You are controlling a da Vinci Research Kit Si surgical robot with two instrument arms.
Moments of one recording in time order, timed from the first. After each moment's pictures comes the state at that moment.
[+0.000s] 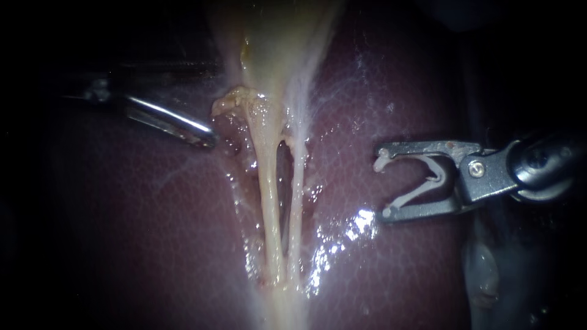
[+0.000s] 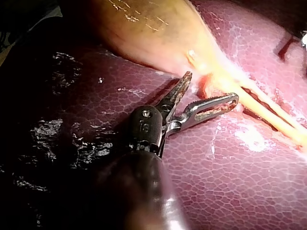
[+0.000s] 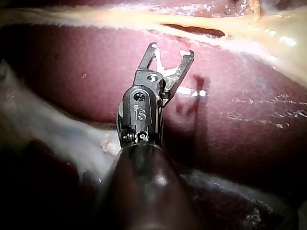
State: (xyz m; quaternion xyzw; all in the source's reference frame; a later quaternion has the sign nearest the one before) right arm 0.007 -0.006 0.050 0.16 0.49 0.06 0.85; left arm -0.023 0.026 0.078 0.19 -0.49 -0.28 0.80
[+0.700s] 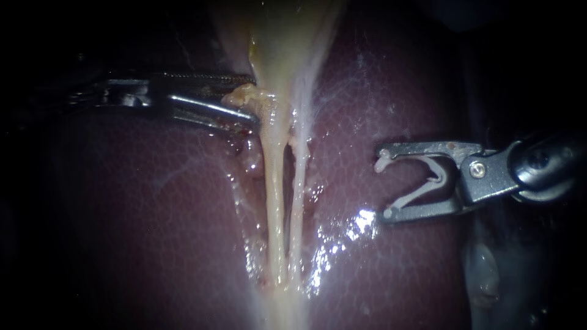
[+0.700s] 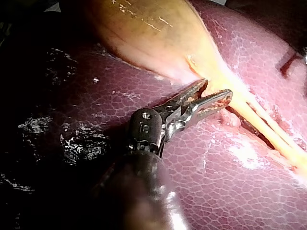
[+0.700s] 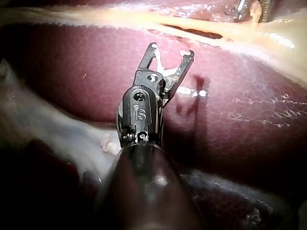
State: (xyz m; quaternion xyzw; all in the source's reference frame) right arm 0.007 -0.006 0.050 0.16 0.49 0.06 0.85; left arm -0.025 0.026 0.080 0.22 -0.48 -0.32 0.78
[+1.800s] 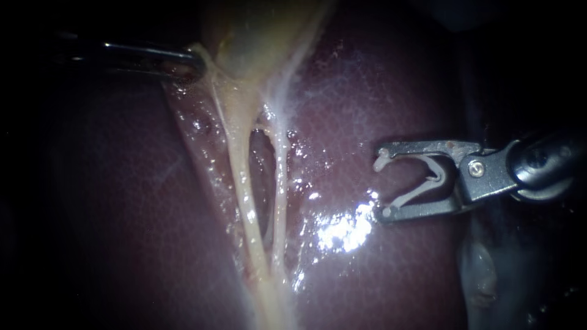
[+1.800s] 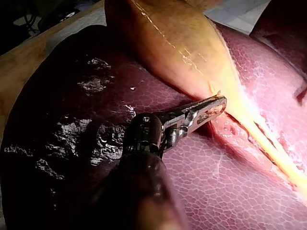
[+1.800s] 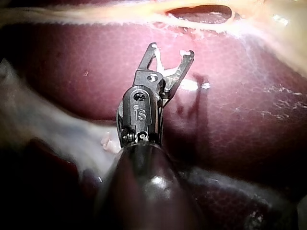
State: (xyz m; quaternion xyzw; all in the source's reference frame) right arm 0.007 -0.006 0.050 0.15 0.49 0.06 0.85; left arm -0.016 0.031 0.071 0.23 -0.47 -0.37 0.77
